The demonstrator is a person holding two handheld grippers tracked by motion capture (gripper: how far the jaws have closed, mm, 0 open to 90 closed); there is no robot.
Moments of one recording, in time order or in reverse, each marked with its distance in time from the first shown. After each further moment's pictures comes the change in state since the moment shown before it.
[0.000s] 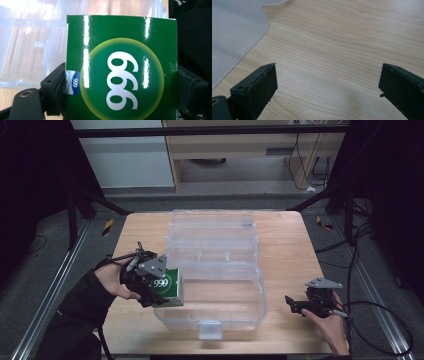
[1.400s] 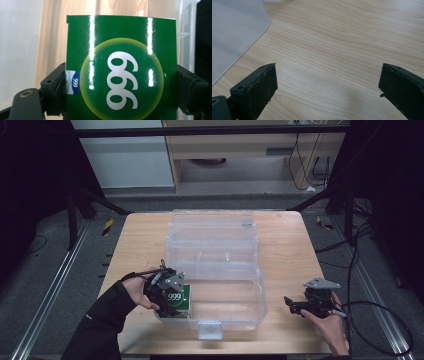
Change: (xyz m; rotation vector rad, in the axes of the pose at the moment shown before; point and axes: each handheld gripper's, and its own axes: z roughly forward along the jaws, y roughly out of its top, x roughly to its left) left arm 0.001 -0.017 0.083 0.105 -0.079 -0.013; right arm 0.002 -0.001 0.003 0.012 0.002 -0.018
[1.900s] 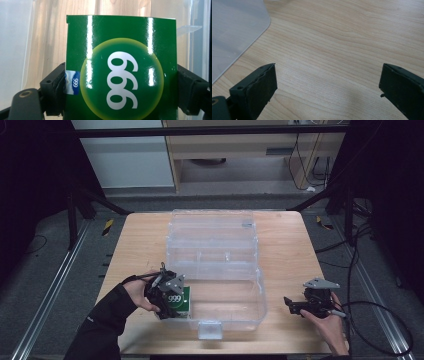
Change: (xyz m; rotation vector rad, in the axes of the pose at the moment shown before) left arm -0.001 -0.005 0.010 0.001 0.010 0.004; right arm 0.001 0.000 0.001 0.006 0.006 0.001
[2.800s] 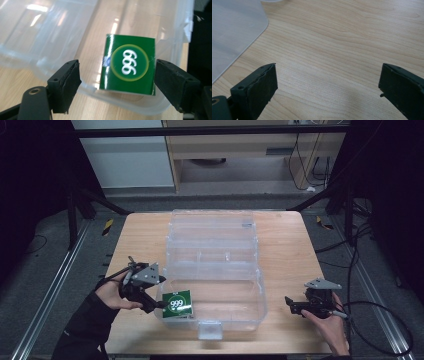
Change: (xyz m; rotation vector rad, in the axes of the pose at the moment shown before) left arm -0.014 -0.045 -0.056 -0.254 0.176 -0.202; right arm -0.002 -0.002 -0.003 -0.014 -0.015 0.009
